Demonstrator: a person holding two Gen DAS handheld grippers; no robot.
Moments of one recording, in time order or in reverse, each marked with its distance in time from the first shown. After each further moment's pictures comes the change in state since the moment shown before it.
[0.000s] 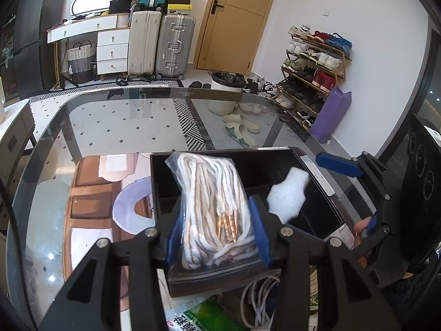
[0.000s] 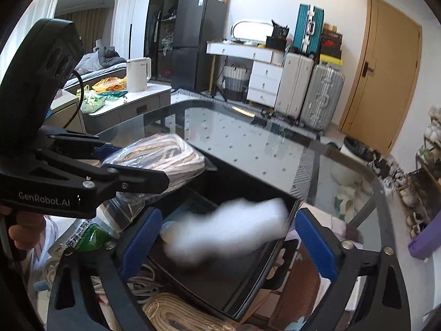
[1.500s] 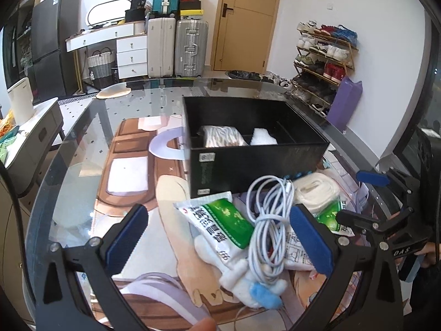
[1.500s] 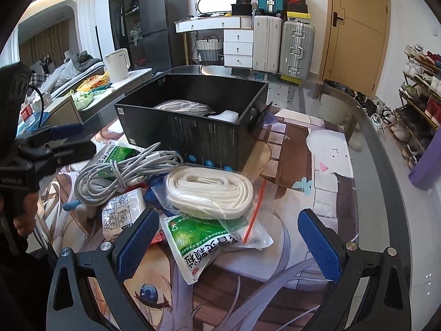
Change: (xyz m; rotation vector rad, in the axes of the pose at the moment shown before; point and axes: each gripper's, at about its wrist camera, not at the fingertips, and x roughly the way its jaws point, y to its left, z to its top) left arm -0.069 -0.016 -0.091 0.040 -0.016 0.130; right arm -0.072 0.013 -0.096 0.238 0.175 -0.018
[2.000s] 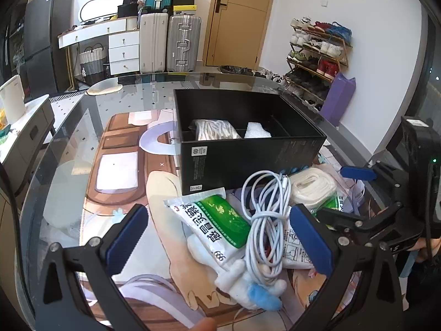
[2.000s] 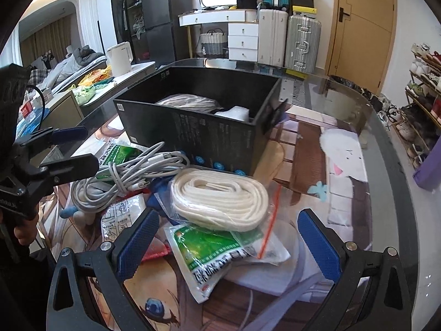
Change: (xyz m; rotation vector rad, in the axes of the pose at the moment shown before) left arm 0.008 0.004 -0.002 -0.008 0.019 -0.048; right arm 0.023 0.011 0.013 -0.020 0.044 0.023
